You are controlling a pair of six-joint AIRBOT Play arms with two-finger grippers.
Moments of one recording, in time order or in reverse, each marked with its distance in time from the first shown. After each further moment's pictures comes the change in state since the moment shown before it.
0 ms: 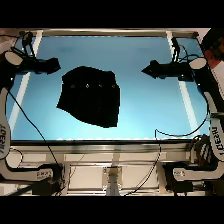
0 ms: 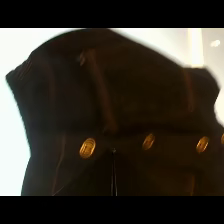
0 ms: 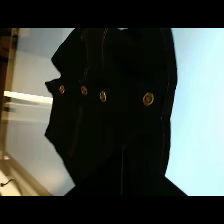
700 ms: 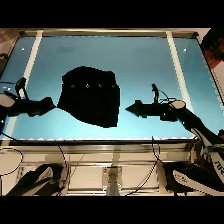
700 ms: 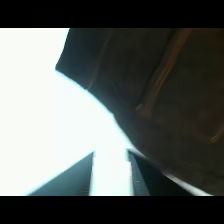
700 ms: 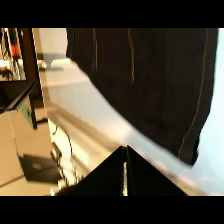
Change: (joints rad) left arm 0.153 0.450 -0.663 0.055 -0.087 -0.134; right arm 0.225 0.264 -0.662 0.306 -0.092 -0.052
